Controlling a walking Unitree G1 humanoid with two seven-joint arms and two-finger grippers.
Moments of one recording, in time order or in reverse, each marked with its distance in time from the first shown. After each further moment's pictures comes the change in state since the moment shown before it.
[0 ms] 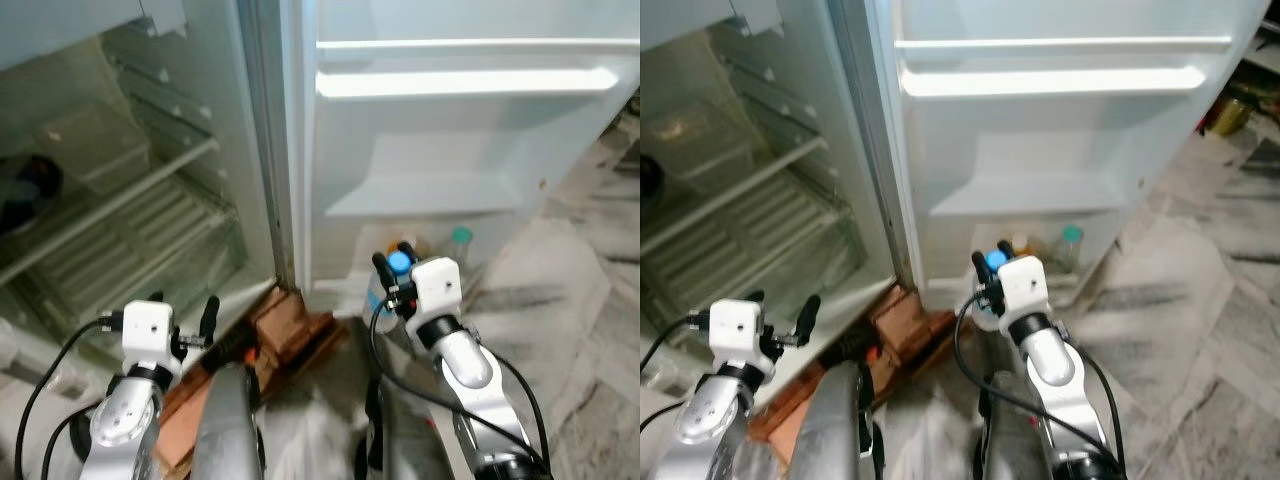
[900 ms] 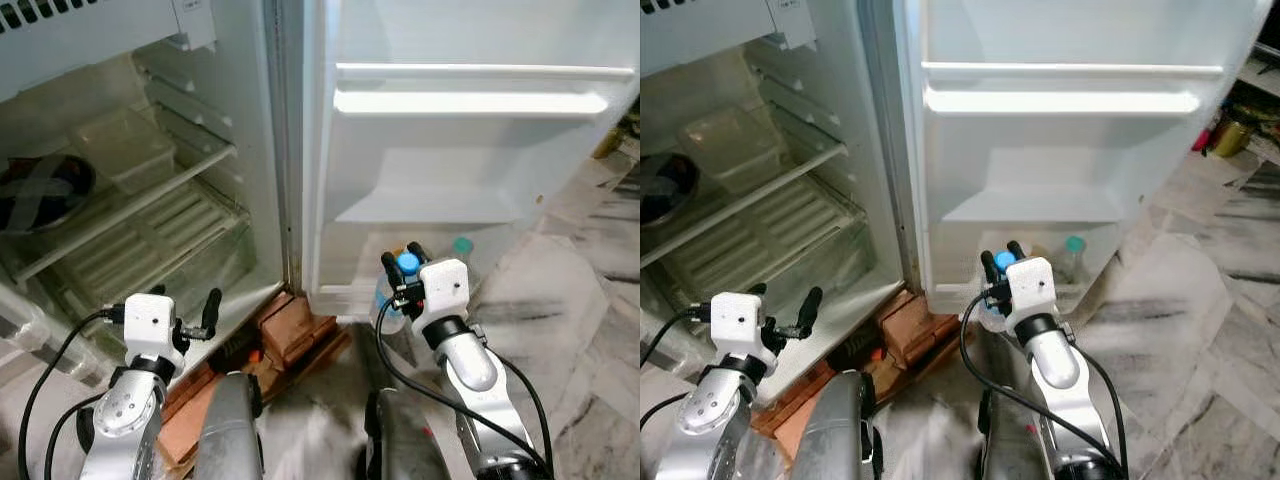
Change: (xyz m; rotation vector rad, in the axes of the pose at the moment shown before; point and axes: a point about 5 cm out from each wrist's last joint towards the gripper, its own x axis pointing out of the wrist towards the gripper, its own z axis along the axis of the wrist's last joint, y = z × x) left arm 0.008 -0.005 0.006 -0.023 -0.034 -0.008; right arm -0.007 -0.009 -0.002 0.012 0.016 -0.073
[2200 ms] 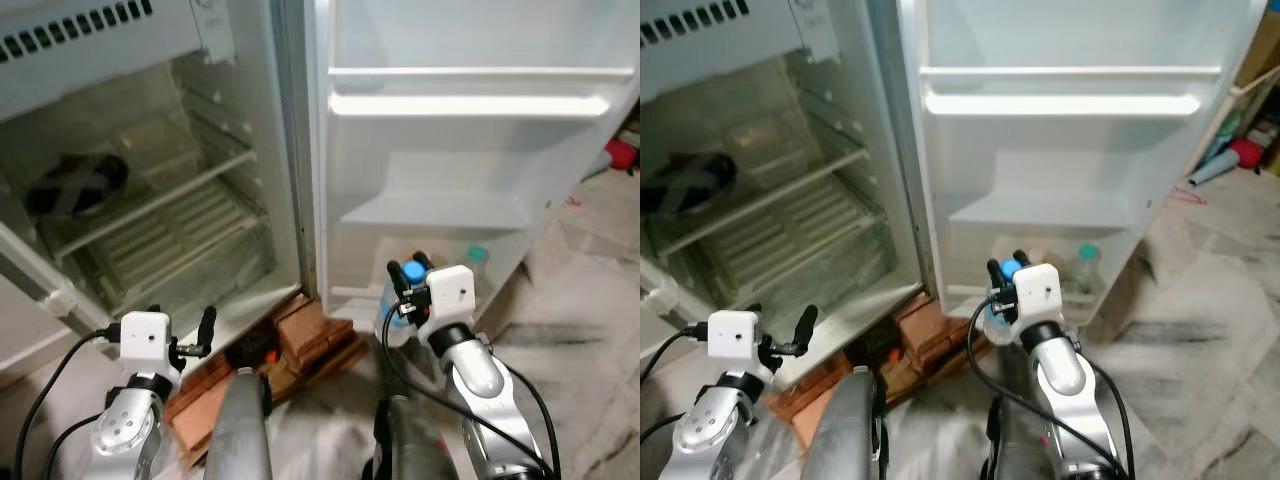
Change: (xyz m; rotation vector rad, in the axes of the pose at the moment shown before) left arm -0.008 0.007 -0.006 -0.008 0.045 0.043; right arm -0.005 0.001 -0.005 0.042 0.038 -0.020
